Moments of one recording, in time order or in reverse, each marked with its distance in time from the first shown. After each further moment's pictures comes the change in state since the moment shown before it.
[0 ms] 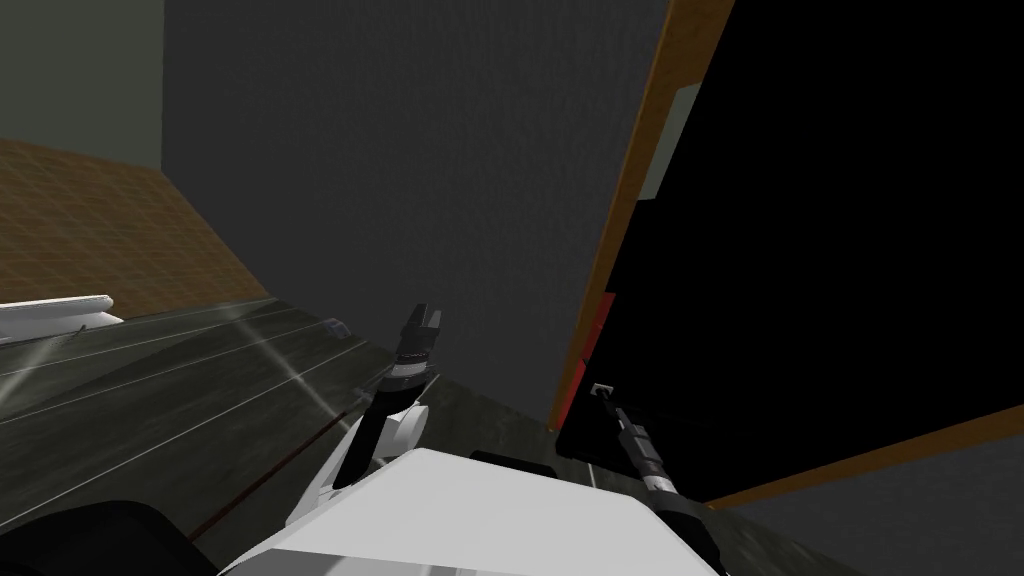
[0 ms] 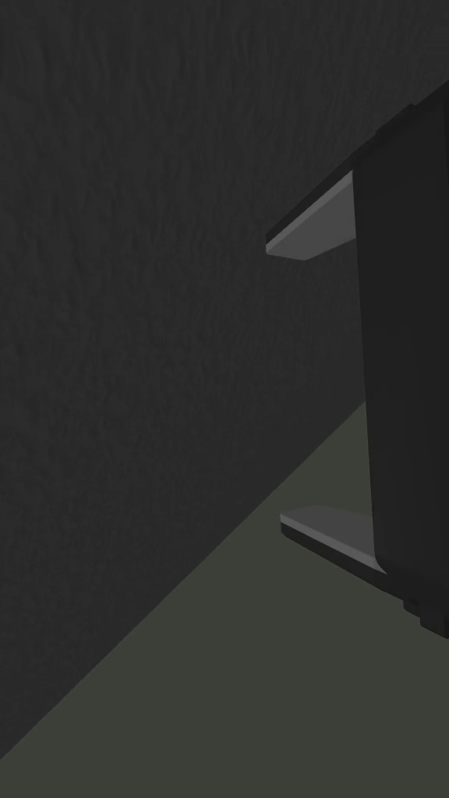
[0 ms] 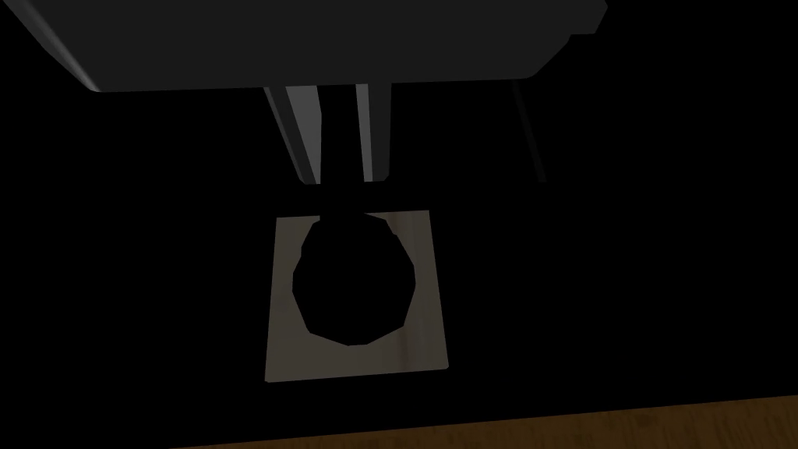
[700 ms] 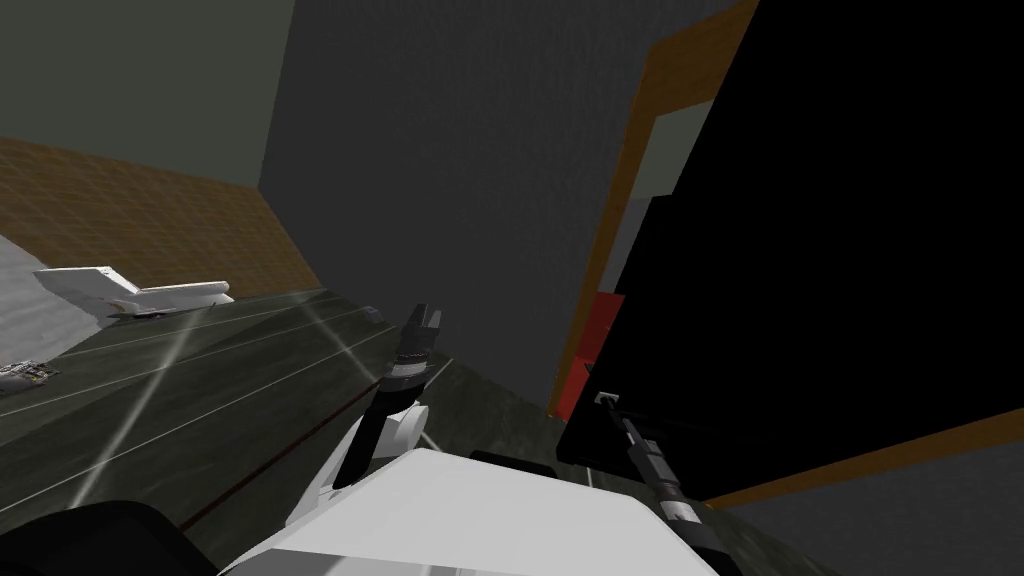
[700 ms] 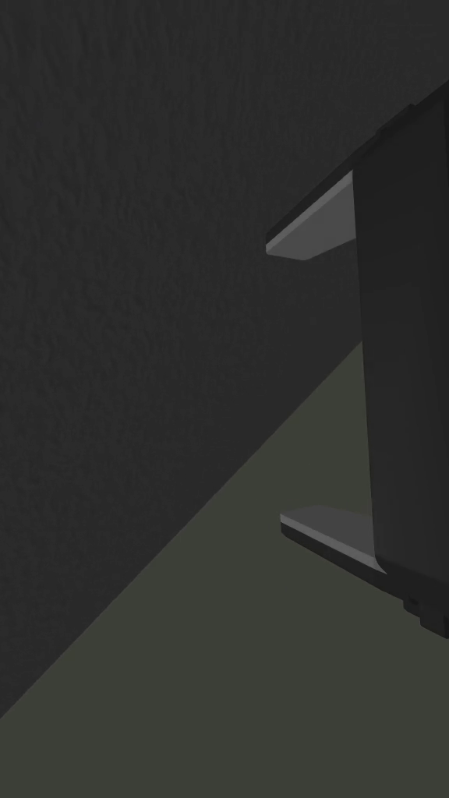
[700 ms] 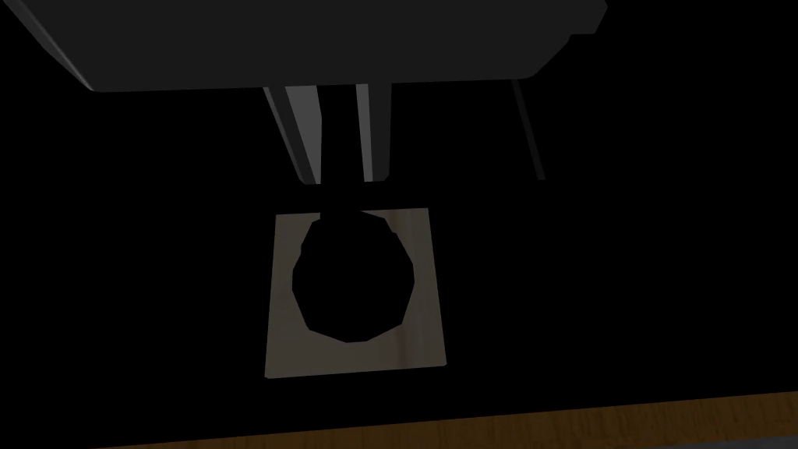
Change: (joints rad) arm 0.037 -0.041 0.032 0.045 0.015 -0.103 -0.047
